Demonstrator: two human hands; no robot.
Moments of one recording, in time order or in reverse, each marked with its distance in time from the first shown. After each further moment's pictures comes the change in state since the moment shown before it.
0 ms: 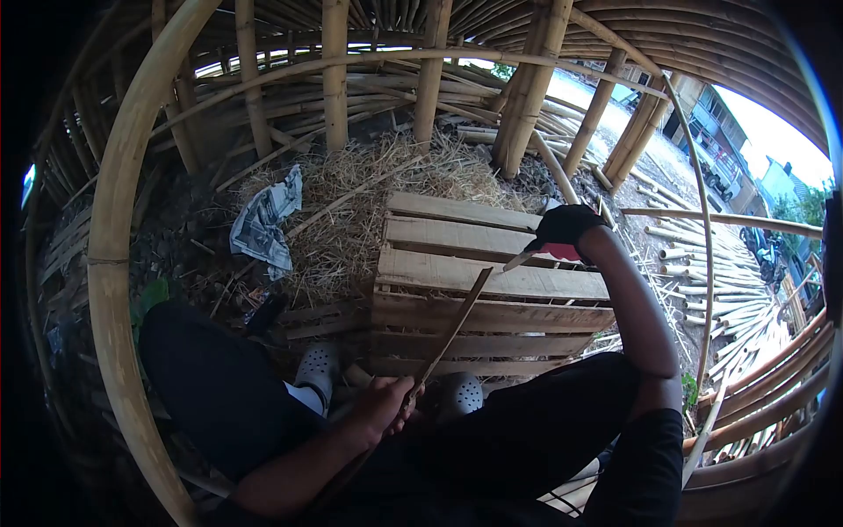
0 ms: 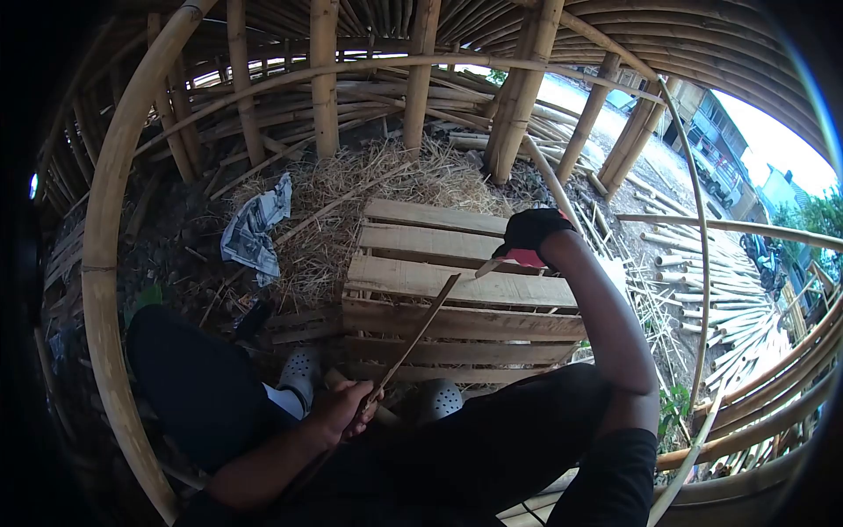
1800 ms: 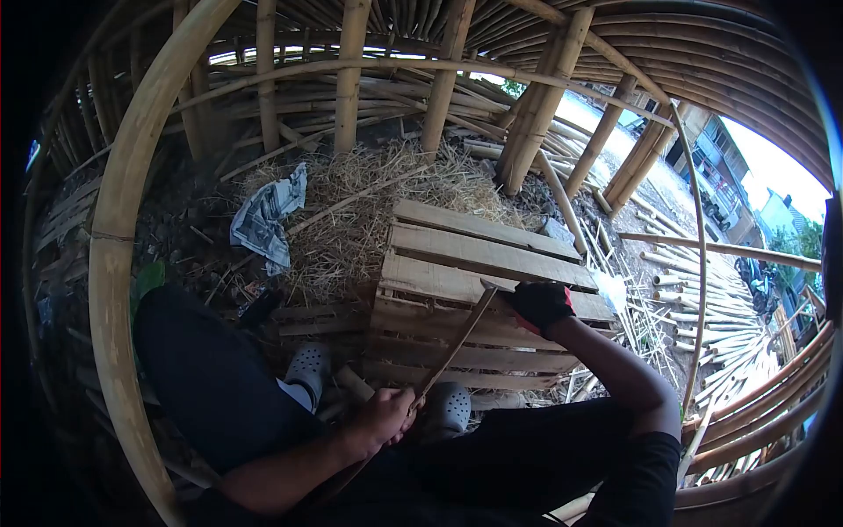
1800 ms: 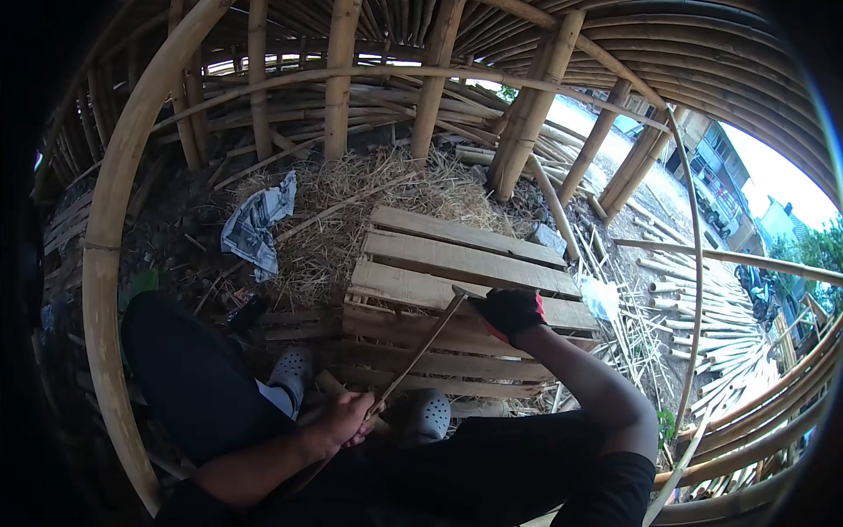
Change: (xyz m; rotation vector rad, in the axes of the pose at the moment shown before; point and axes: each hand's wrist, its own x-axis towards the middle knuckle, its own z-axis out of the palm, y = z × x) left_hand 0.001 -0.011 0.010 0.001 -0.048 0.001; right_hand -0.008 -0.067 0.089 0.146 0.268 0.078
